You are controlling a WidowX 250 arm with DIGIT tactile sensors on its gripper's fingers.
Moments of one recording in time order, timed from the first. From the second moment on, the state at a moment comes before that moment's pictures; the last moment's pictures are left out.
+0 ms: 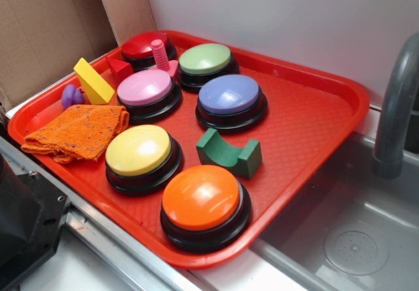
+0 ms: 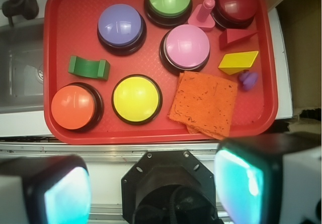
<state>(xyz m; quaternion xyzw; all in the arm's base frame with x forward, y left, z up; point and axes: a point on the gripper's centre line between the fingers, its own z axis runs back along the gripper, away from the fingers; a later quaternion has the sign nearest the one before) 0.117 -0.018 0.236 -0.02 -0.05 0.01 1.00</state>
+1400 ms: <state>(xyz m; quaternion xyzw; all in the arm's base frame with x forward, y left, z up) 0.156 0.142 0.104 0.08 -0.10 -0.05 0.99</state>
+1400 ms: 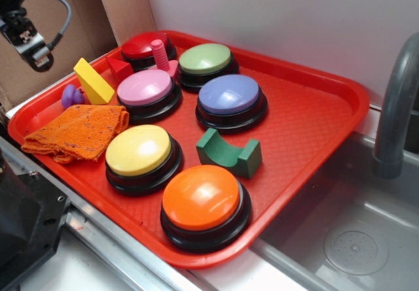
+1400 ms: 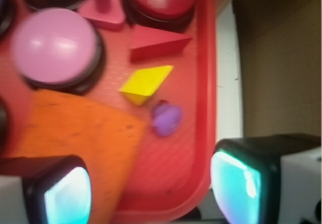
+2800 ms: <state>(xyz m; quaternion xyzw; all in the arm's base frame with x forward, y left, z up) 0.195 0.164 0.022 0.06 -0.13 -0.12 0.98</state>
